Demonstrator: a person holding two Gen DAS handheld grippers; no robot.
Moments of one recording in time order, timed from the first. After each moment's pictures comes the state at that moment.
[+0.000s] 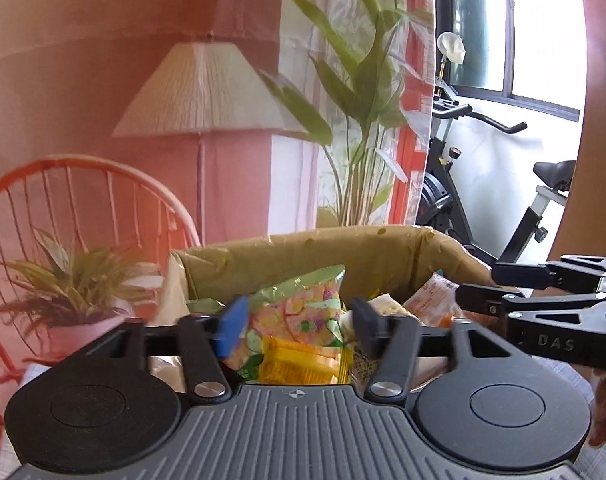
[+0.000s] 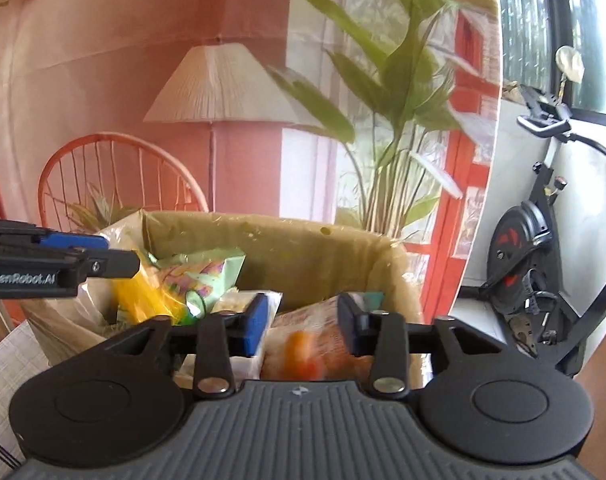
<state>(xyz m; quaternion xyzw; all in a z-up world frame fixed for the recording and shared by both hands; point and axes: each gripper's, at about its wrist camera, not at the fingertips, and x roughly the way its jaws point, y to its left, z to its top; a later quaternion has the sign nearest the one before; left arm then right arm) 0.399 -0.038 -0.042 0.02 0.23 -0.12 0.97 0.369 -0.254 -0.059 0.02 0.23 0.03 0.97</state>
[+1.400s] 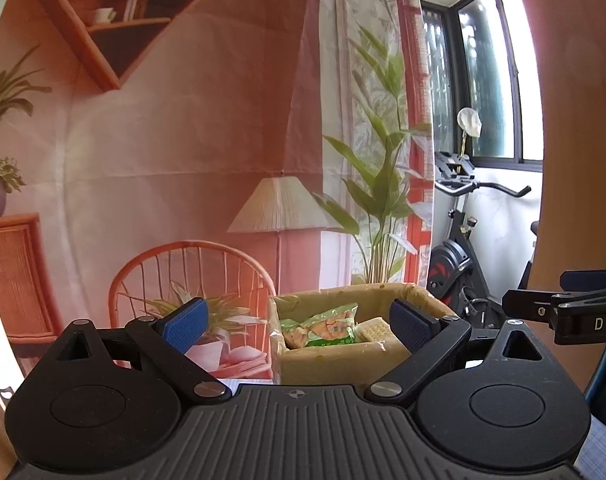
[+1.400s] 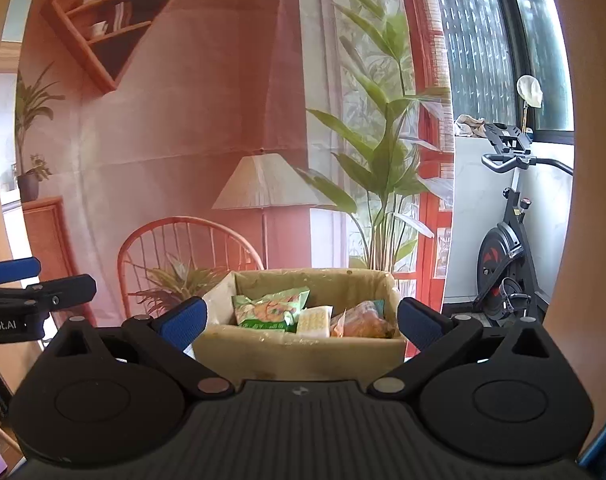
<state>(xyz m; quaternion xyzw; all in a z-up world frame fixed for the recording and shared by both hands) 0.139 -0.002 0.067 0.03 0.12 -0.03 0.99 0.137 -0.193 0.066 0.06 0.16 0.02 0.98</state>
